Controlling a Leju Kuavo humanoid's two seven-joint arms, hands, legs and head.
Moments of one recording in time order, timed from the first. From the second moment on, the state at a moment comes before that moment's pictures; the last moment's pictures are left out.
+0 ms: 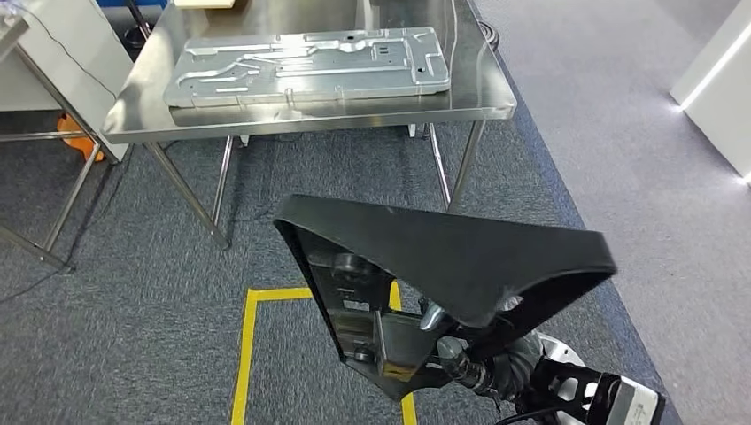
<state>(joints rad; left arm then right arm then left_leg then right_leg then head) -0.07 0.03 1.36 -0.22 -0.93 0.03 -0.27 -0.11 -0.23 0.43 -2.06 -0.18 0.35 -0.52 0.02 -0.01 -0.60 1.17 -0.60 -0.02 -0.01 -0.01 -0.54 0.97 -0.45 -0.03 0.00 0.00</state>
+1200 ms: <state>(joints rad) -0.07 0.02 1.36 -0.22 -0.94 0.02 -0.28 -0.08 -0.26 0.41 -2.08 -0.21 0.36 -0.52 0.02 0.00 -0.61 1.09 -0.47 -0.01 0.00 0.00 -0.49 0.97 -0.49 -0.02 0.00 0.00</state>
